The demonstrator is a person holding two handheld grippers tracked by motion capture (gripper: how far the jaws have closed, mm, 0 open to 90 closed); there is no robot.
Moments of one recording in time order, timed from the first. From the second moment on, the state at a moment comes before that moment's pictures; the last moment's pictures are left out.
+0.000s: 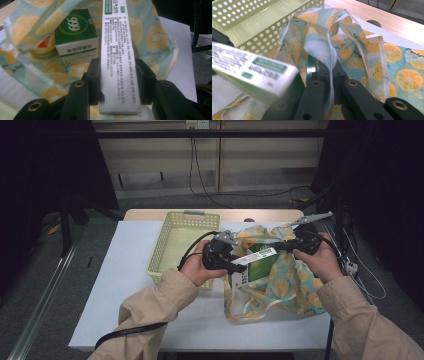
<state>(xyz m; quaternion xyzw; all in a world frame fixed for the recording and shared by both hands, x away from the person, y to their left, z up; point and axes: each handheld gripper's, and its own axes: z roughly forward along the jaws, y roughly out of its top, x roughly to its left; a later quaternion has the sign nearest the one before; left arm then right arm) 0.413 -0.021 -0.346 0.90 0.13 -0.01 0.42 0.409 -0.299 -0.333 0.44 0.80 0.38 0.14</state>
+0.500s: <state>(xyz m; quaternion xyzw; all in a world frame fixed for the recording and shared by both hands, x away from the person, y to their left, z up) 0.408 -0.052 -0.366 0.90 0.13 -0.01 0.41 0.407 -0.295 -0.330 0.44 0.80 0.38 0.14</state>
